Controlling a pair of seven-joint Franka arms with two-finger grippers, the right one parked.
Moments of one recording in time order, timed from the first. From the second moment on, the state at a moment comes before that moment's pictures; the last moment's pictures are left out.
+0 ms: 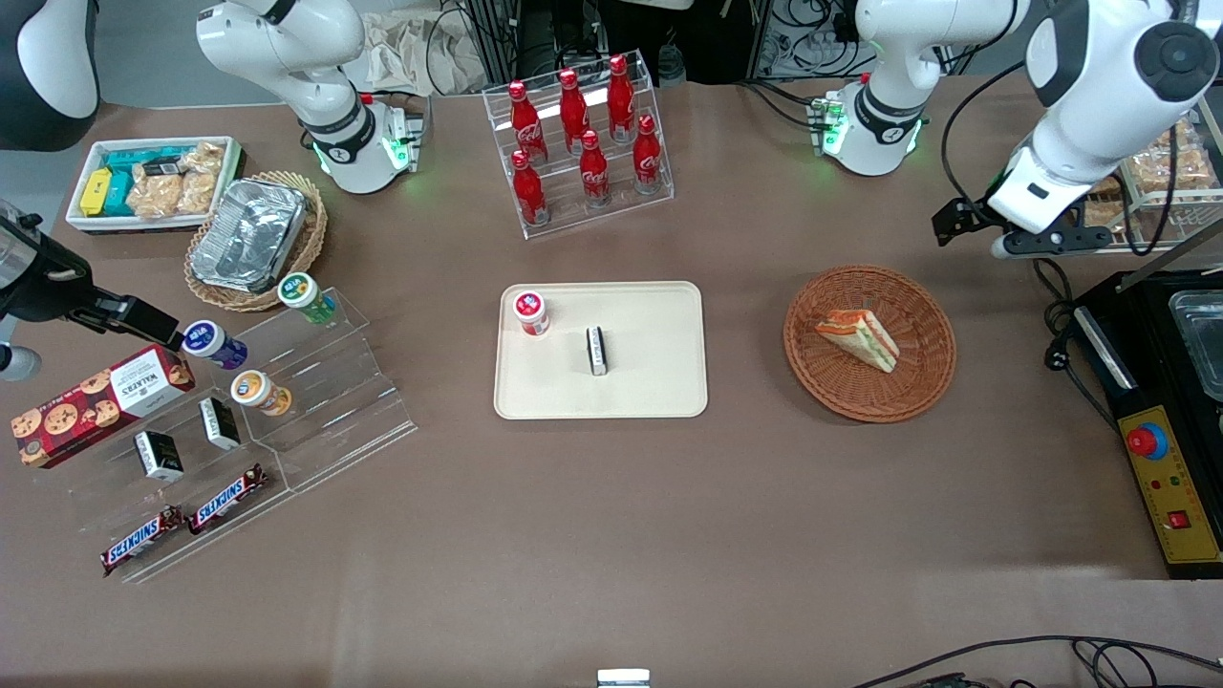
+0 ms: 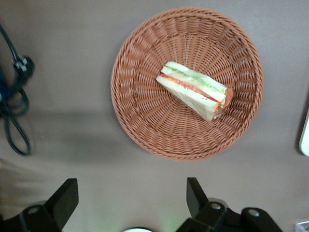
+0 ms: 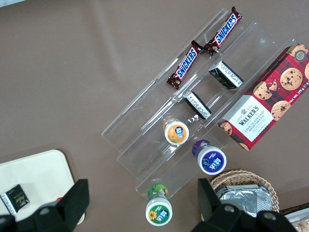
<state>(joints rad) -0.01 -0.42 -0.04 -2.44 -0.02 1.93 -0.14</state>
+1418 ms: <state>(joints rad) -0.10 0.01 -0.18 -2.40 -0.02 2.42 -1.00</state>
